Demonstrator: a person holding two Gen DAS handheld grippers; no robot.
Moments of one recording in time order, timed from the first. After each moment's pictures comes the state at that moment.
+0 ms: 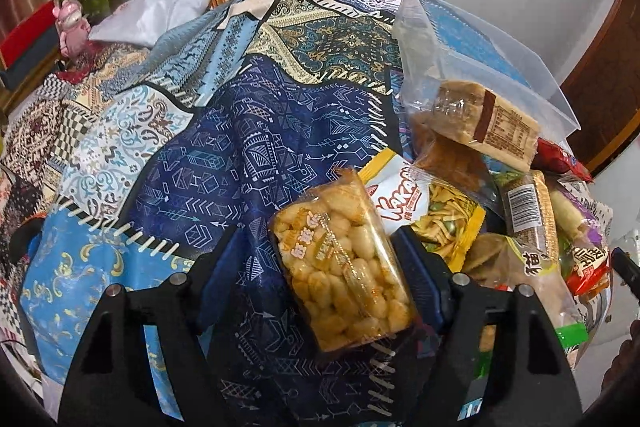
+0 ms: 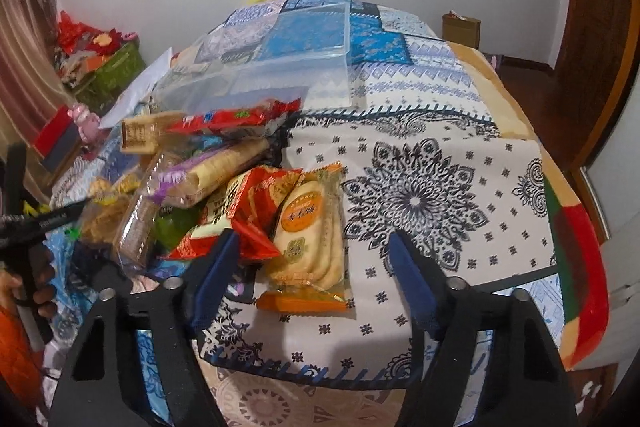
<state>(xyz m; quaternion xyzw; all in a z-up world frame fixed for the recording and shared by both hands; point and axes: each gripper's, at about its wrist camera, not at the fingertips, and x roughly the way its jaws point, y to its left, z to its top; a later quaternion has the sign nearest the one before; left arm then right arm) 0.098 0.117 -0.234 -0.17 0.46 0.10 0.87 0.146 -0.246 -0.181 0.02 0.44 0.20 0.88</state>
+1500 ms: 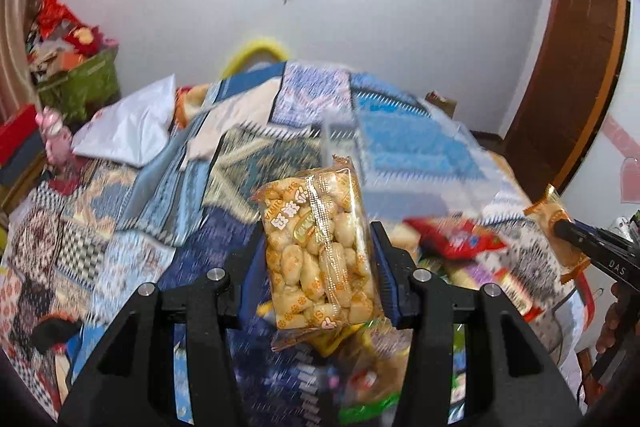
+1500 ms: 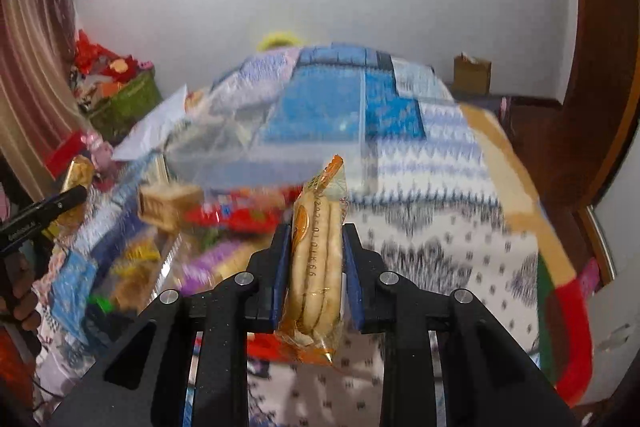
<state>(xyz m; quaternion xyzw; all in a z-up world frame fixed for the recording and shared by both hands) 0.106 0.072 -0.114 -0.09 0.32 0.05 0.94 0.182 -0.230 -0.134 0.01 0.36 0.23 0.90</state>
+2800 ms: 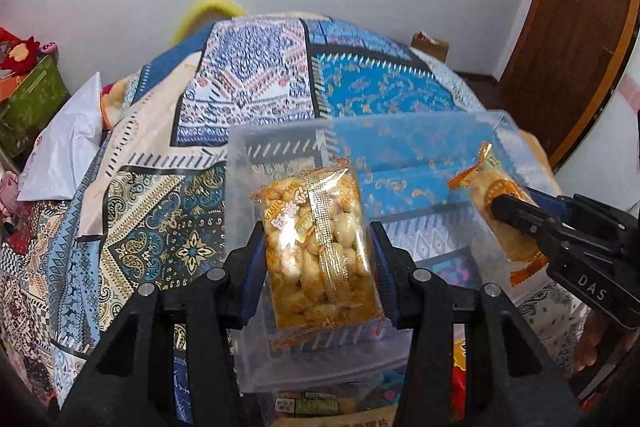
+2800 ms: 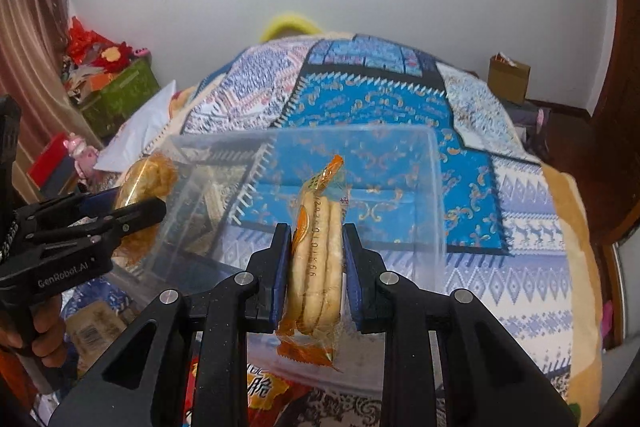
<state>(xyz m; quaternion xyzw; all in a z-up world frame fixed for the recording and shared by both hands) 0.326 0.046 -0.174 -0.04 0.44 0.00 0.90 0.337 -0.150 -0.175 -0.01 0.41 0.25 0.87</state>
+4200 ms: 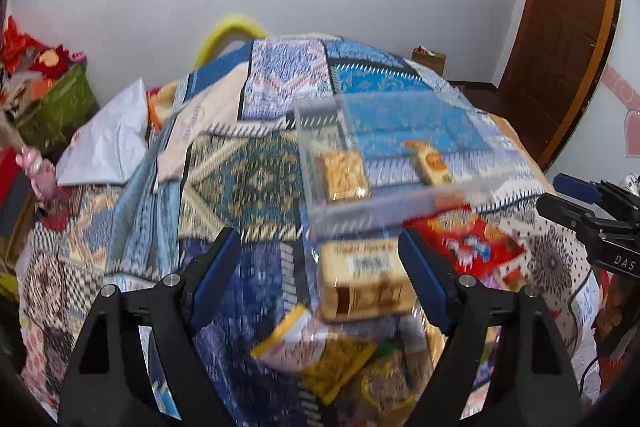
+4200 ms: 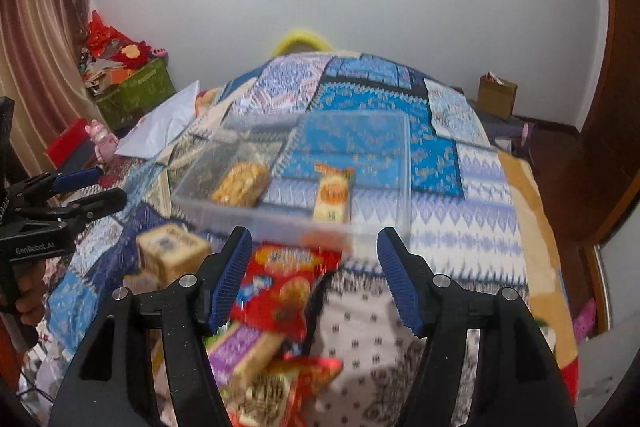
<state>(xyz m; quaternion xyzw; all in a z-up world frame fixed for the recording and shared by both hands) 0.173 0.065 -0.124 -0.03 0.40 0.02 0.91 0.228 -0.185 -0.134 -0.03 0.38 0.25 0.89</state>
